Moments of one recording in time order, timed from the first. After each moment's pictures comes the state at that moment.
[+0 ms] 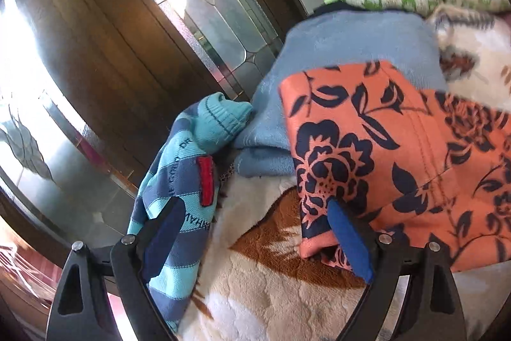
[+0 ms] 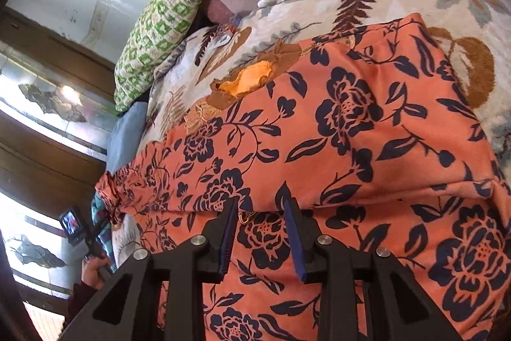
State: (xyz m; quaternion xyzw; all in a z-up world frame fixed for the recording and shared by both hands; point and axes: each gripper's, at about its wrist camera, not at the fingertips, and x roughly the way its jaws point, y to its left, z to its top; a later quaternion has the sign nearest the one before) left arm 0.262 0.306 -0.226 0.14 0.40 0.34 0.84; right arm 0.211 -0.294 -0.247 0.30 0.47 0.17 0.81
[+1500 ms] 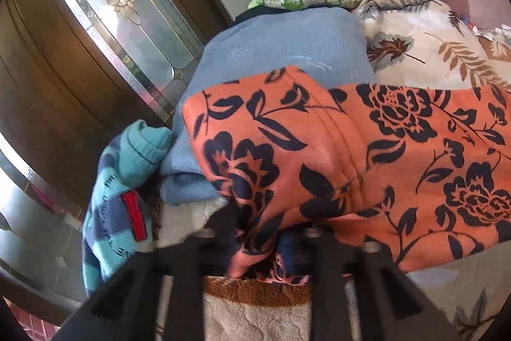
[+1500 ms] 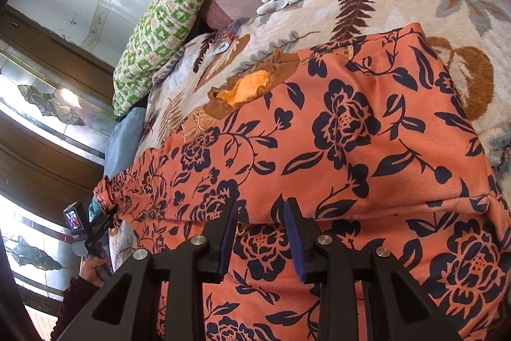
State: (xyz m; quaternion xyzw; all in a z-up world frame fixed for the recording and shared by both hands) left arm 0.284 0.295 -0.231 0.16 0.41 0.19 0.88; right arm 0.215 -0.301 -0.244 0.31 0.45 0.17 0.82
